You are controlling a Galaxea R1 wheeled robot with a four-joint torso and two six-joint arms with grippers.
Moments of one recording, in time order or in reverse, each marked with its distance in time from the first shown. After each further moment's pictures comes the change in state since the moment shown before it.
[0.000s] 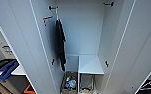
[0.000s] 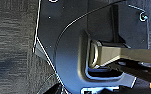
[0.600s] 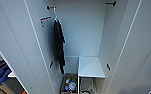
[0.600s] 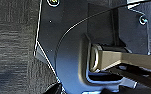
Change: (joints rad) left arm -0.008 0.000 0.000 0.001 -0.004 0.000; right arm 0.001 0.000 0.000 0.000 0.006 0.000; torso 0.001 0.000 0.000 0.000
